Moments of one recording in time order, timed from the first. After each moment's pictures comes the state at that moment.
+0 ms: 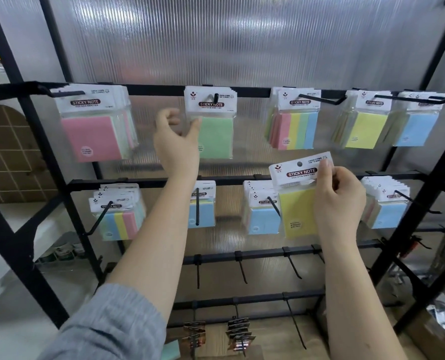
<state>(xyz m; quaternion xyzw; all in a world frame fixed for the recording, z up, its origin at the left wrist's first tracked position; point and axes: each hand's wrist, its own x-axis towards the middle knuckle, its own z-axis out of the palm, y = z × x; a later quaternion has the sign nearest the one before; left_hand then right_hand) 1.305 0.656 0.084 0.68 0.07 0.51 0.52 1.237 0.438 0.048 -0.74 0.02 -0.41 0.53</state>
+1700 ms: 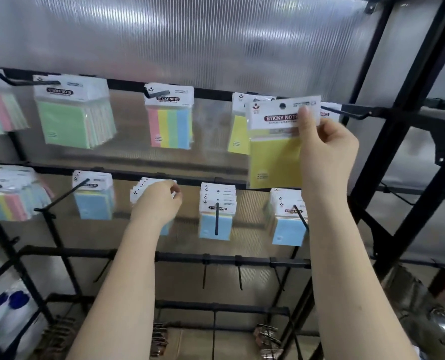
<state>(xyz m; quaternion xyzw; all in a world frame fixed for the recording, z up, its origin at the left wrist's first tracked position) 1.310 0.421 0.013 0.93 0.15 0.19 0.27 1.302 0.189 0.126 -0.63 -0.13 -0.34 0.68</state>
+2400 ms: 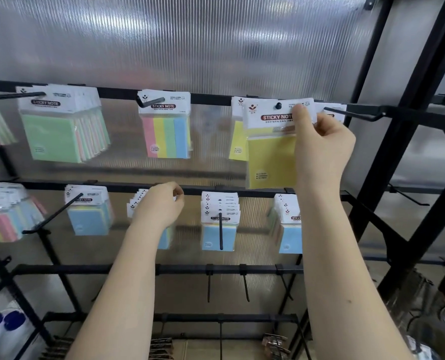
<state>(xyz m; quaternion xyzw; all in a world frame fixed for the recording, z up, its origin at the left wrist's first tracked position) 1.335 0.430 0.020 0.94 0.12 0.19 0.26 1.333 0.211 0.129 -0.61 -0.10 -0.36 0.70</state>
